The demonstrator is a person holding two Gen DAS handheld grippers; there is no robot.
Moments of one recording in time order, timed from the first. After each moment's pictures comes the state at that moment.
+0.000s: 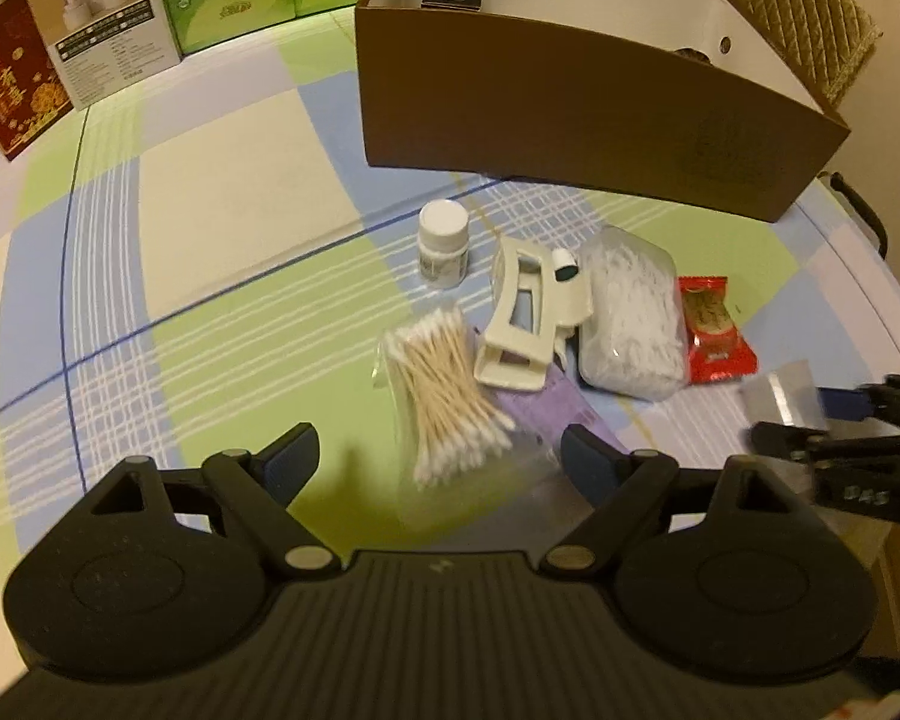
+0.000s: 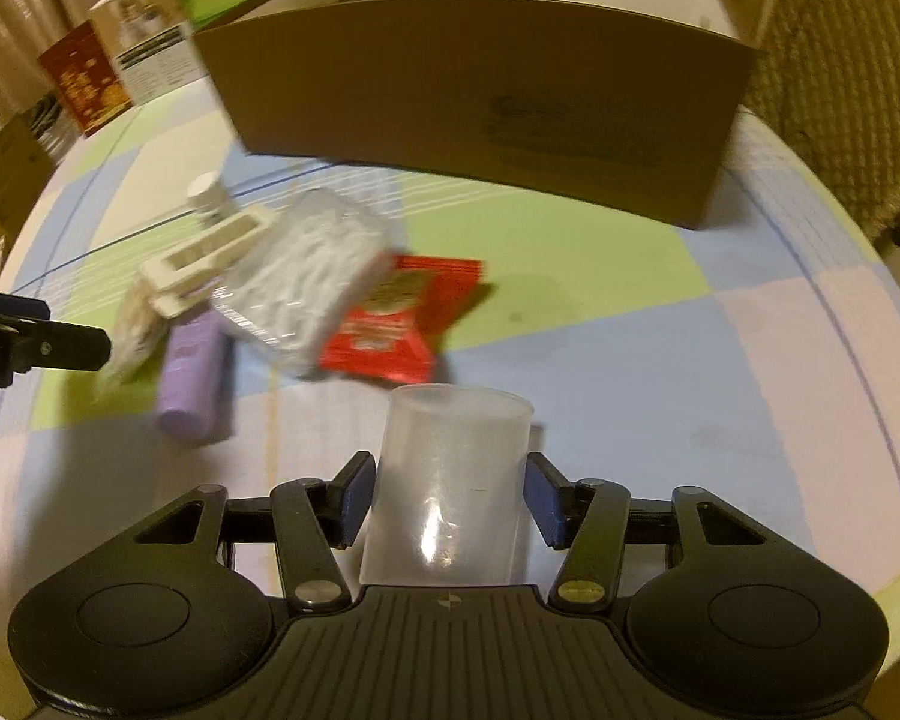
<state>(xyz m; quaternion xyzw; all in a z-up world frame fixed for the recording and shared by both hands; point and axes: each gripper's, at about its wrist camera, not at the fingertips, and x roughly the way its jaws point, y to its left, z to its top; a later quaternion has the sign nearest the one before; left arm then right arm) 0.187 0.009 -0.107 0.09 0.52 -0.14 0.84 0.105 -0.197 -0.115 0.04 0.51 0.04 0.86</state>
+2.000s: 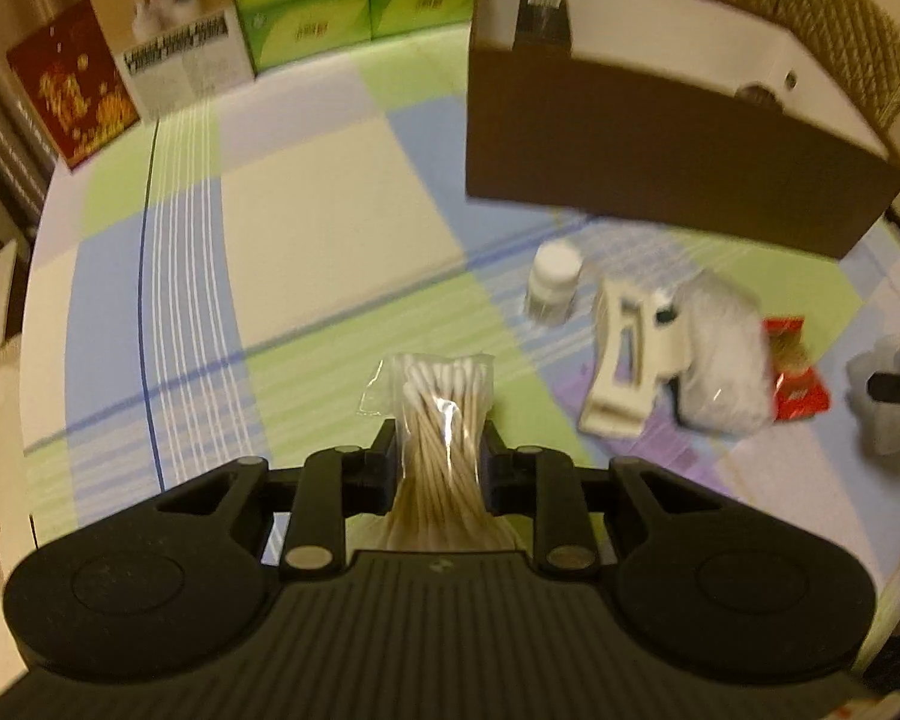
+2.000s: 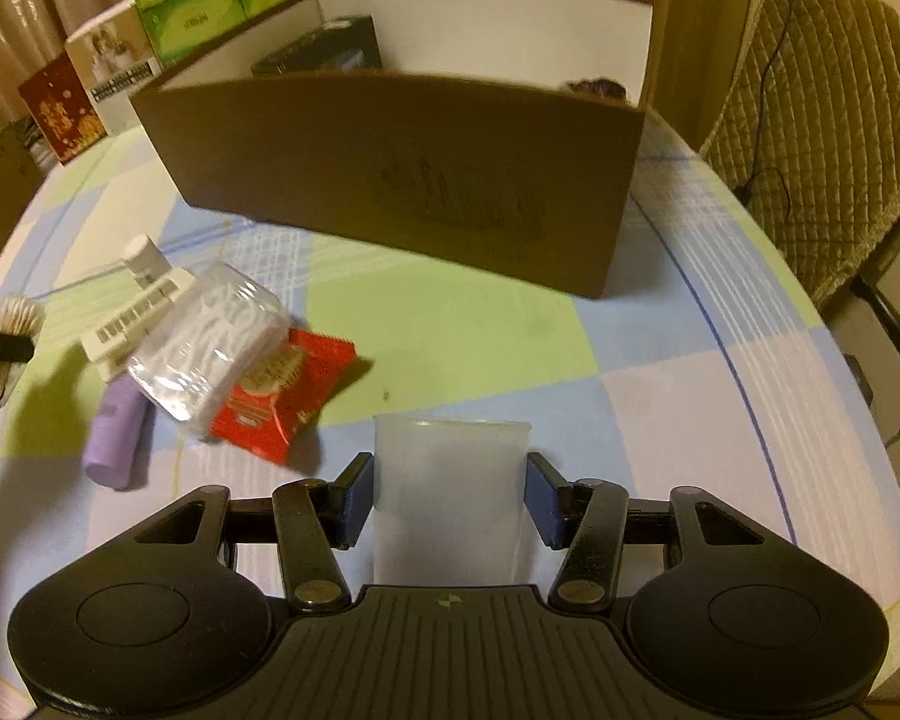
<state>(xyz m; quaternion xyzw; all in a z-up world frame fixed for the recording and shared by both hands) 0.207 0.042 -0.093 0.09 0.49 -0.10 0.86 0.125 -0.249 -0.091 0.02 0.49 0.04 0.87</state>
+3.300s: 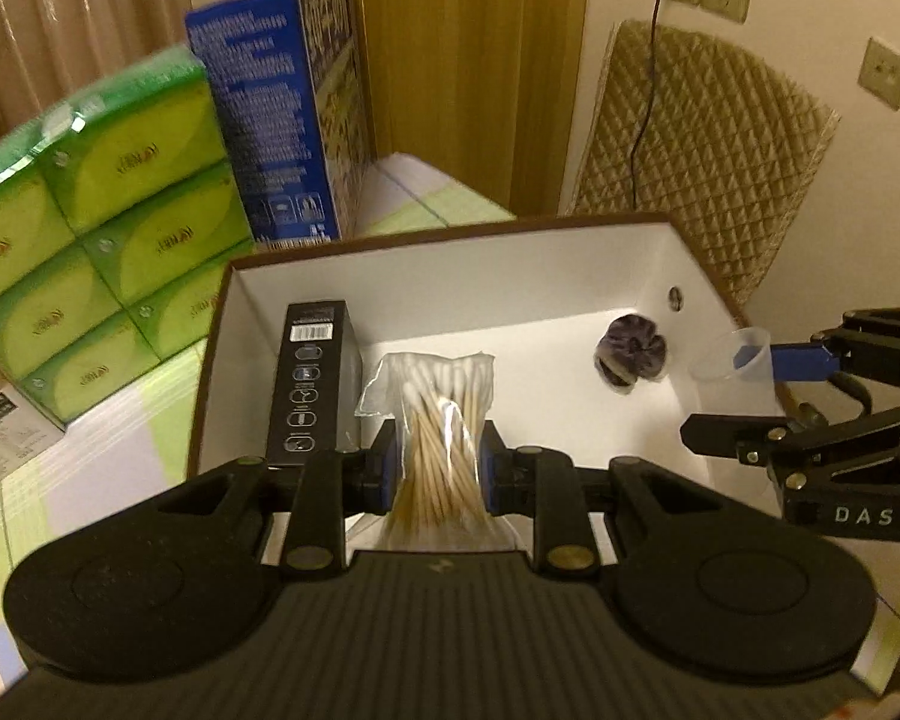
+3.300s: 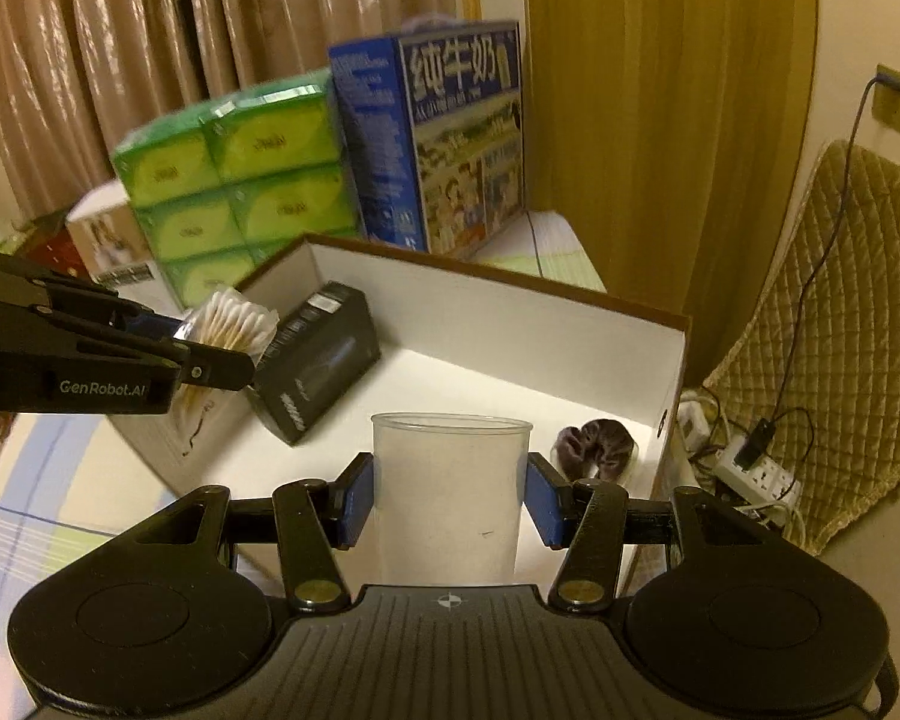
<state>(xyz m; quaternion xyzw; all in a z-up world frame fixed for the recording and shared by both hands) 0.371 -0.148 -0.022 0.14 0.41 -0.22 0.87 0.290 -0.277 0.001 0.00 0.38 0.09 0.92</state>
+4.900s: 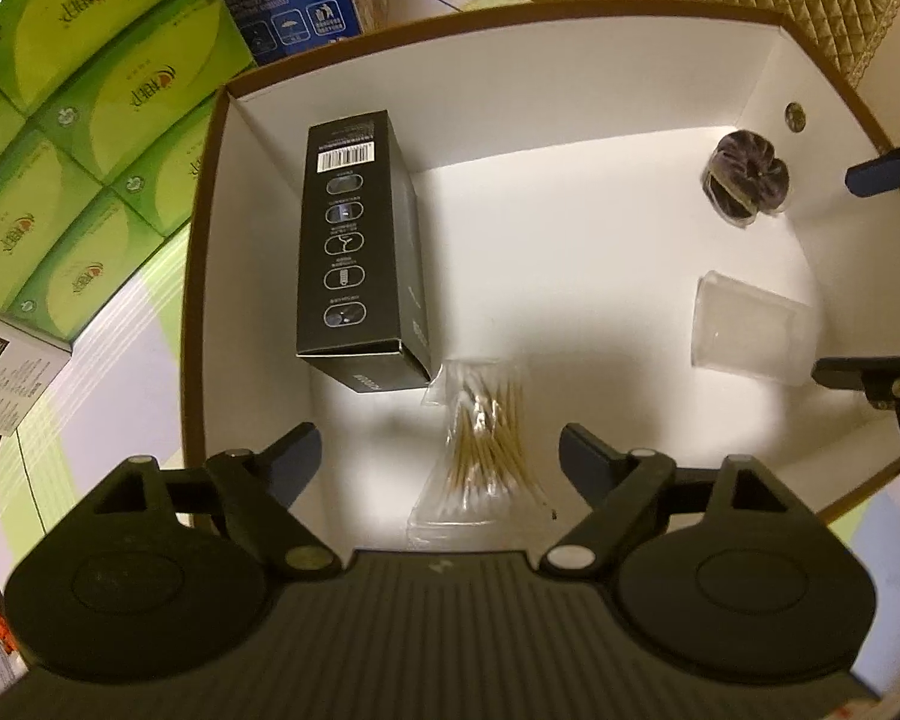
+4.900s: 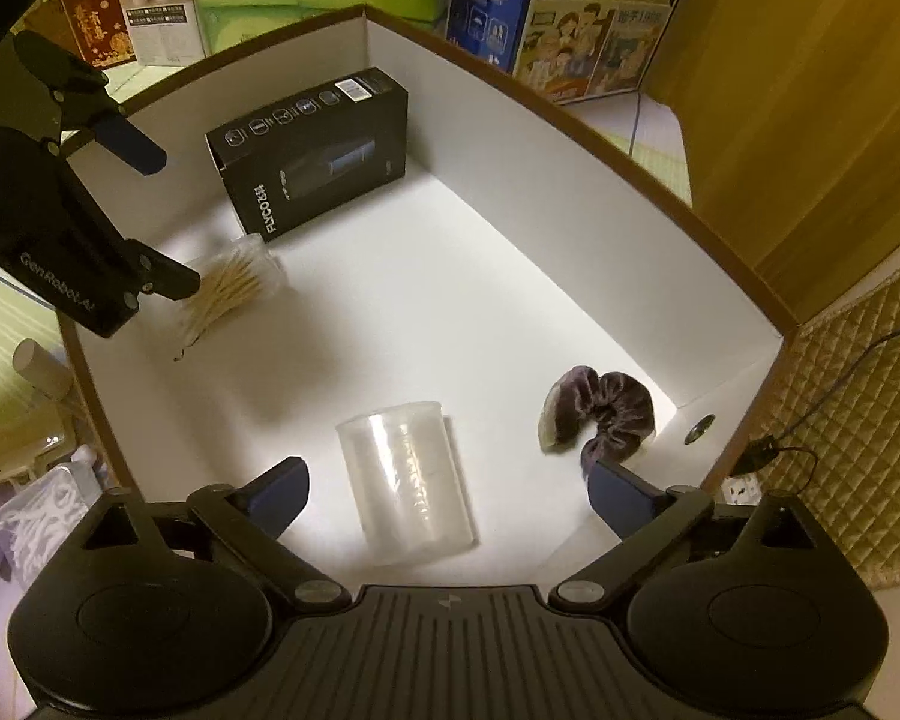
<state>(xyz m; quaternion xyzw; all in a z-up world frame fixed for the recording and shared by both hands) 0.412 -0.142 -0.088 0.23 0.53 -0.18 0.80 0.348 -0.275 -0.048 -0.19 0.51 0.17 0.82</state>
